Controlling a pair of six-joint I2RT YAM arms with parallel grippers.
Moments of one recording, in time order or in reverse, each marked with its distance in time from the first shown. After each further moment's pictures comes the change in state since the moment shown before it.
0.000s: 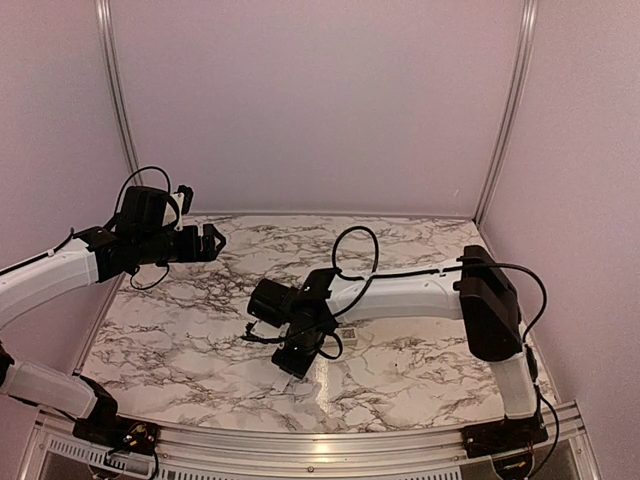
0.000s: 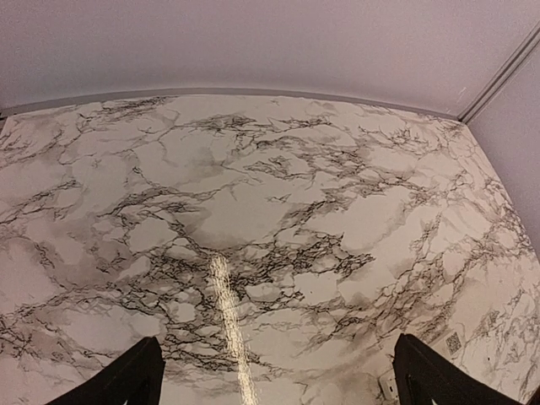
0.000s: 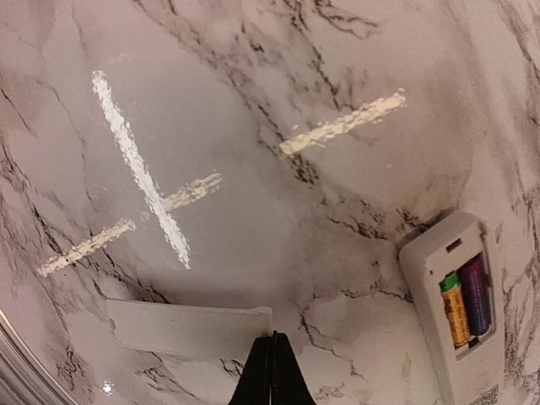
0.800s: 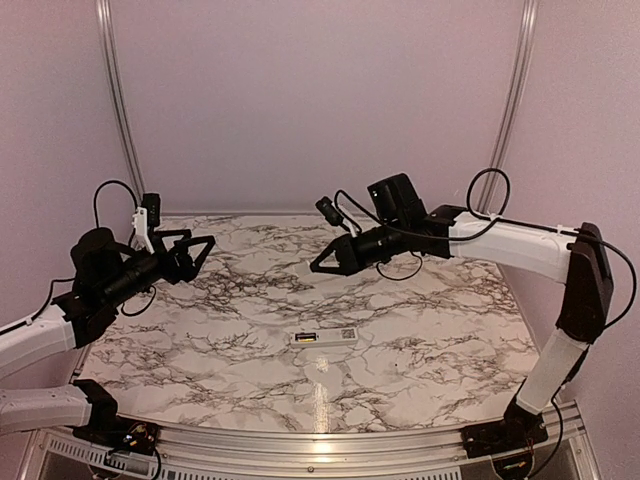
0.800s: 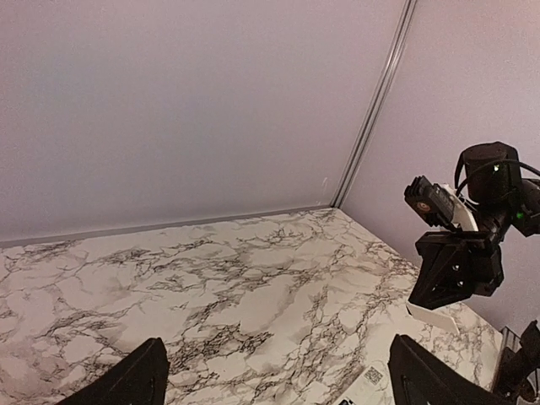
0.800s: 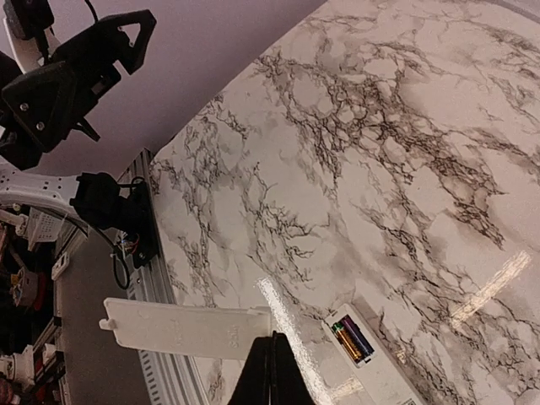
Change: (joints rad) left arm -0.003 -0.346 -0.422 0.602 0.234 0.045; right arm -0.454 -0.506 -0.405 0.559 -0.649 0.182
